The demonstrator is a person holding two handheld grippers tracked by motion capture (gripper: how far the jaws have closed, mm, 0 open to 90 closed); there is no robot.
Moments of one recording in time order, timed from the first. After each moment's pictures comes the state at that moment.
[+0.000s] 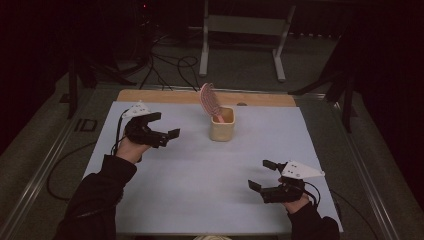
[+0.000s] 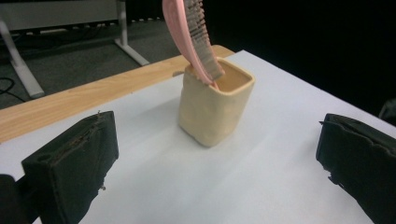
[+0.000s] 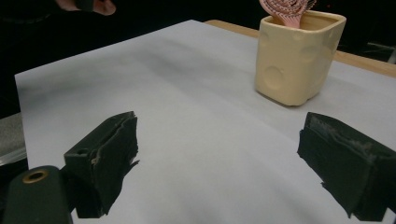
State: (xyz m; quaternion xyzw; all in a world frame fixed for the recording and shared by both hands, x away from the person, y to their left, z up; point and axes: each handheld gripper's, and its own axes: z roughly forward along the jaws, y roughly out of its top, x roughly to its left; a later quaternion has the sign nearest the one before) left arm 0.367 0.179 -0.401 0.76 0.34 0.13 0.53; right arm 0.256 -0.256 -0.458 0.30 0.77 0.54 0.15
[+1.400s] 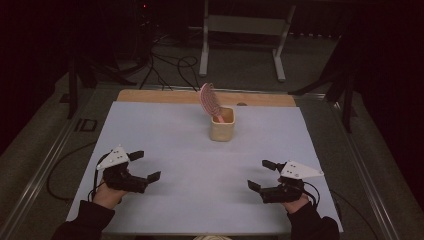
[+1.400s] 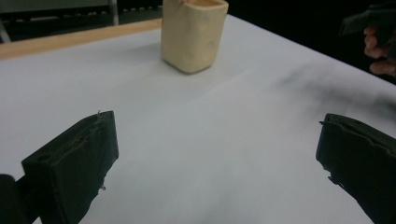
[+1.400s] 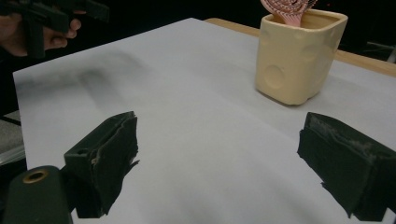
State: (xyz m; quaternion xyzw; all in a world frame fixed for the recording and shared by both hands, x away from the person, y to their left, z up) left arm 0.275 0.225 -0.463 0.77 0.34 0.12 0.53; right arm 0.256 -0.254 -0.459 0.30 0.77 0.54 0.15
